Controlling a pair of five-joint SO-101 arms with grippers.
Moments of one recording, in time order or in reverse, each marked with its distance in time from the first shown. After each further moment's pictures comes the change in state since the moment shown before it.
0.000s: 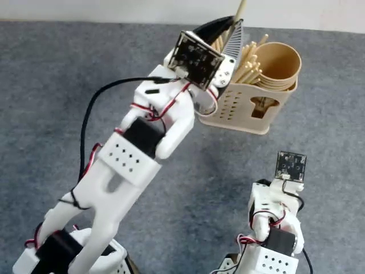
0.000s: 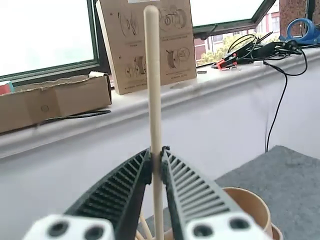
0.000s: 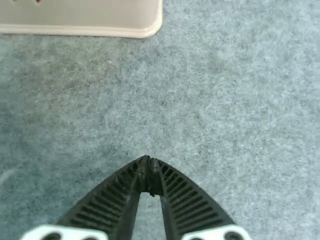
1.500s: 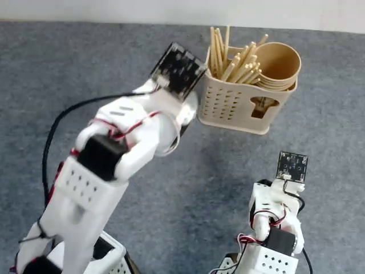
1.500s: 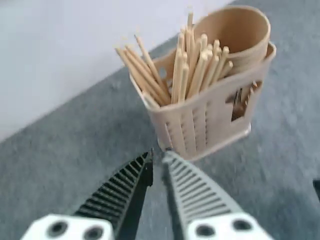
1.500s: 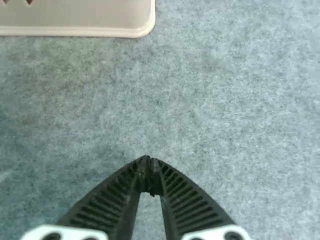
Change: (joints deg) left arm -4.0 -15.5 1.1 53.0 0.1; right arm 0.4 0.0 0.0 0.0 0.0
